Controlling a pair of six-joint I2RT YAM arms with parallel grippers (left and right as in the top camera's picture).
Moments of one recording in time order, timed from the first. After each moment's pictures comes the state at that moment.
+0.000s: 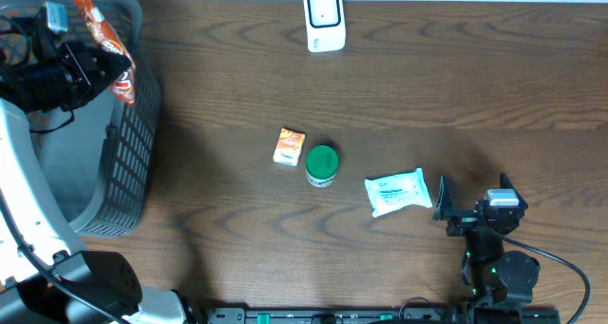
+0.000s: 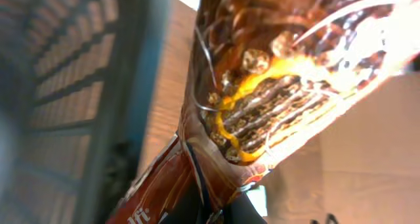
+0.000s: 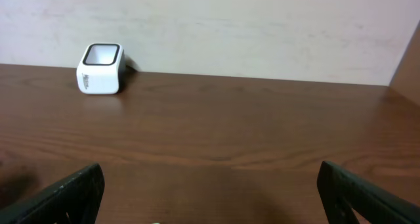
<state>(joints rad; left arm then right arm) 0.50 1.66 1.81 -1.24 0.92 -0.04 -0.08 0.01 0.01 -0.06 -0.09 -0.04</state>
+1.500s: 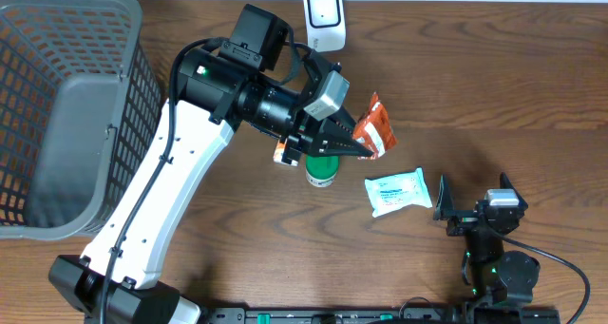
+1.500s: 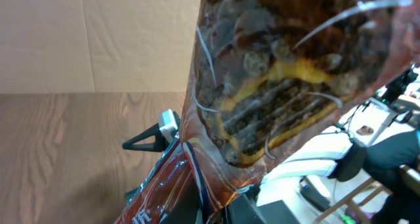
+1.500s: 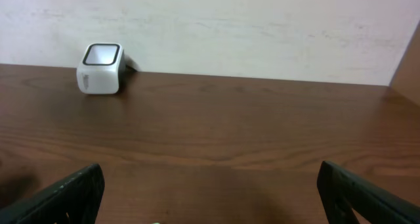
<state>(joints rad) -0.45 1.65 1.79 -1.26 1.47 0.95 -0.08 0.01 0.01 -0.06 -0.09 -0.04</state>
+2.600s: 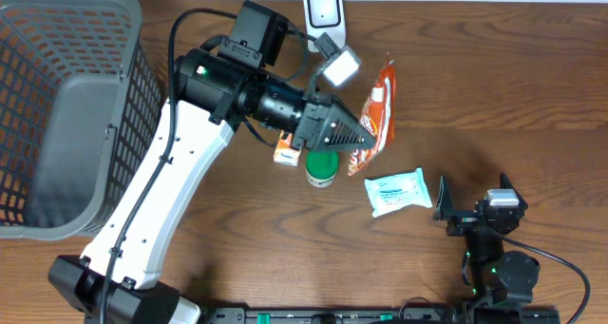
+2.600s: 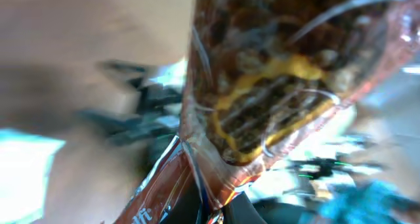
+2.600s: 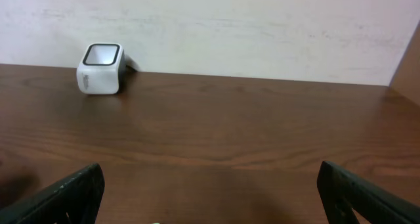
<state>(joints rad) -0.45 1.65 1.79 -1.18 1.29 0.16 -0.08 0.01 0.01 -0.06 -0.09 -0.04</state>
